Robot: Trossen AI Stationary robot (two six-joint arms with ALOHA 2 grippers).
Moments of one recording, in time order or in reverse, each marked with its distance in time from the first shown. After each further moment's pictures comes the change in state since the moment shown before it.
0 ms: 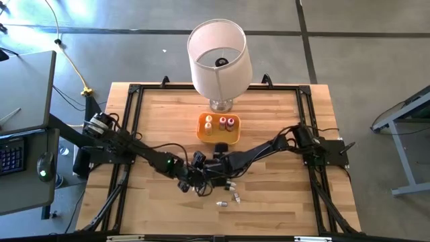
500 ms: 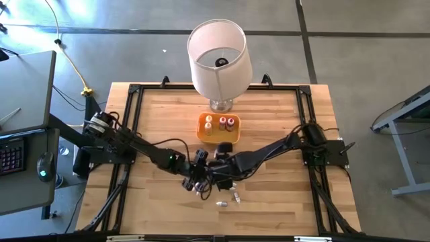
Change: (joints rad) left arm 0.063 0.000 0.004 0.079 0.062 -0.036; right arm 0.060 -0.138 0.000 -0.110 0.023 0.004
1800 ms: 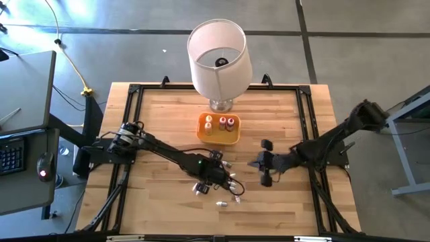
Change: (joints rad) left arm 0.016 0.336 0.629 -0.674 0.022 -0.191; right arm 0.131 -0.832 -1.105 0.898 -0.087 0.166
